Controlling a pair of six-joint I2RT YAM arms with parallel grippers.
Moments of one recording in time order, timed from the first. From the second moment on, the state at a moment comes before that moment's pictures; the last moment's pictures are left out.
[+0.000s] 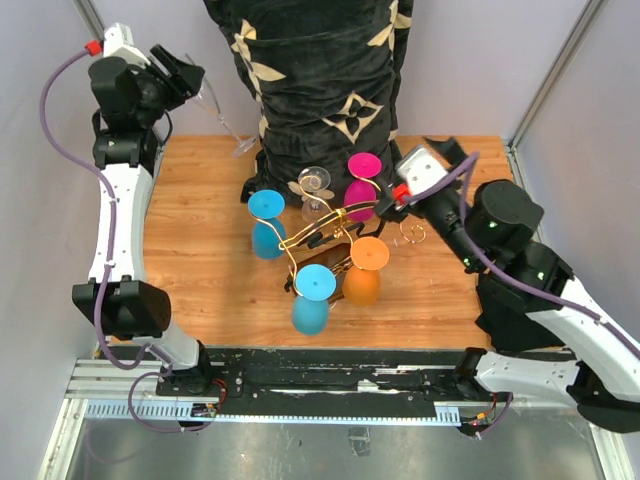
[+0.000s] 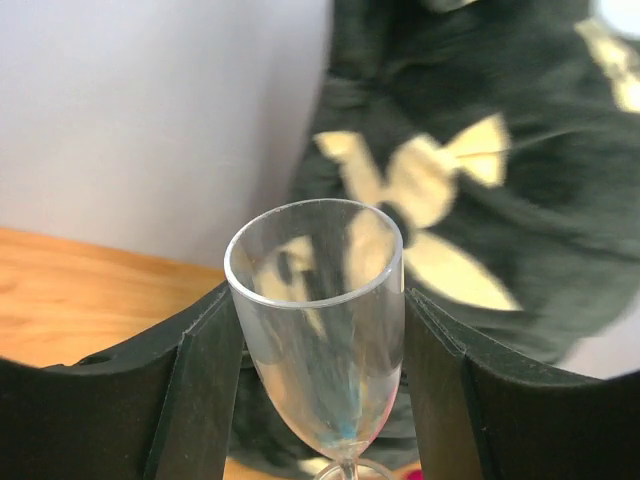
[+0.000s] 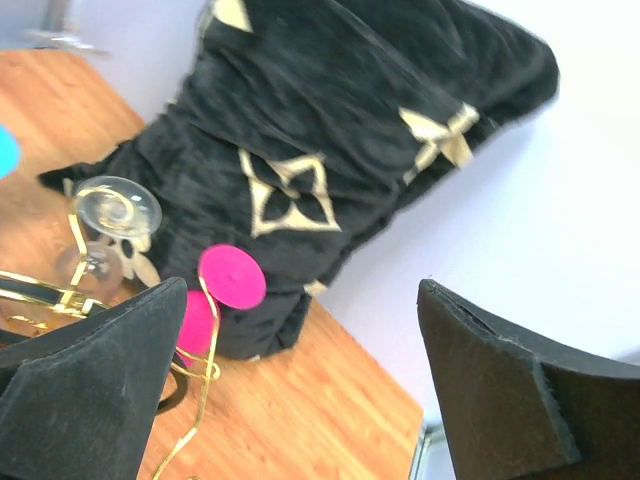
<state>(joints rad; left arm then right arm) 0.11 1.61 1.91 -0.27 0.30 -0.60 0.99 1.02 1.45 -0.35 0.39 -0.71</state>
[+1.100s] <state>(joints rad) -0.02 1.59 0.72 0.99 -0.78 0.10 0.70 0.93 1.24 -0.35 0.37 -0.21</state>
